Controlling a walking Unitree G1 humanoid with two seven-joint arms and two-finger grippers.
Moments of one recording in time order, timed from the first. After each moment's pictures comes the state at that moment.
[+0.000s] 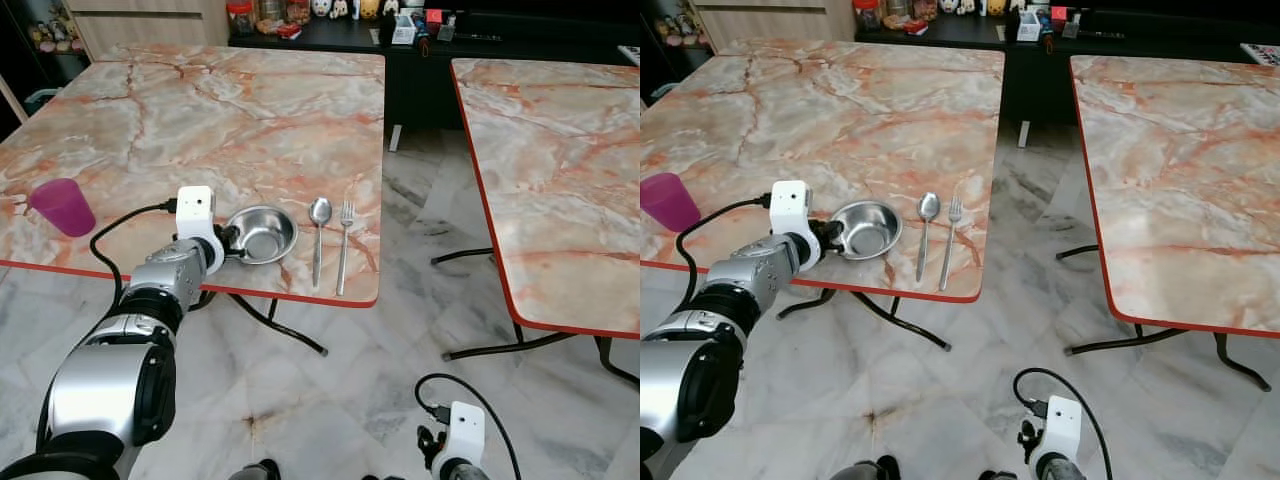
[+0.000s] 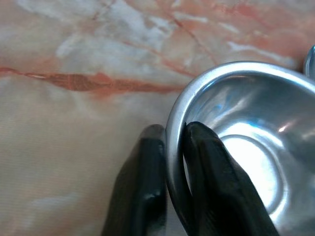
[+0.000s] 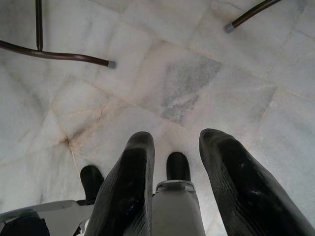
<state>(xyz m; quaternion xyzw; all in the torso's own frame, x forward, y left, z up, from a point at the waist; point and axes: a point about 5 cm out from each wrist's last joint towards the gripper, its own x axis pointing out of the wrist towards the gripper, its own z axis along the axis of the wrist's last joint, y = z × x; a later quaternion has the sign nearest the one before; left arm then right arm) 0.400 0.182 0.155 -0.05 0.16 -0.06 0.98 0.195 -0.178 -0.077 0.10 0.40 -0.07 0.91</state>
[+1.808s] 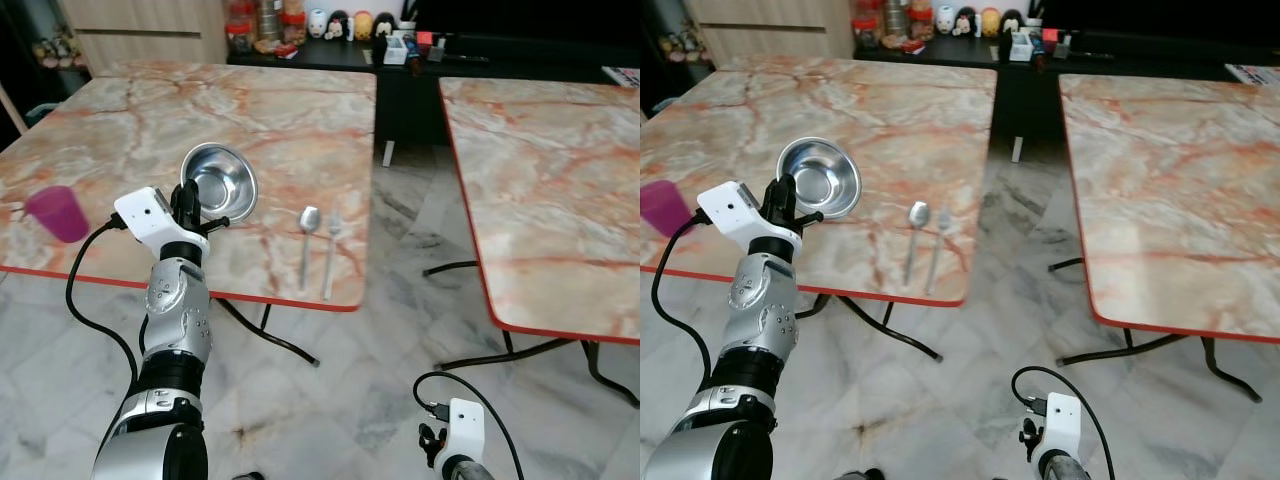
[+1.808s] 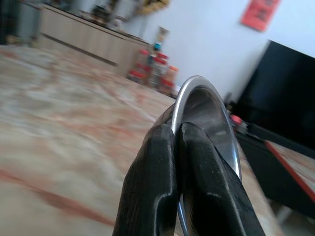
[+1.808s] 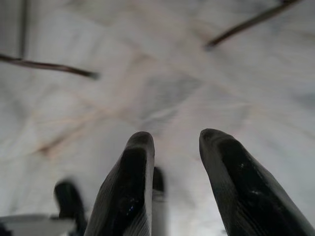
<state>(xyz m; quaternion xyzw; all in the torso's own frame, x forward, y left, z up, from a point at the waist) 0.364 0.180 0.176 -0.18 -0.18 0.04 0.97 0.196 -0.189 -0.075 0.07 0.40 -0.06 0.91</state>
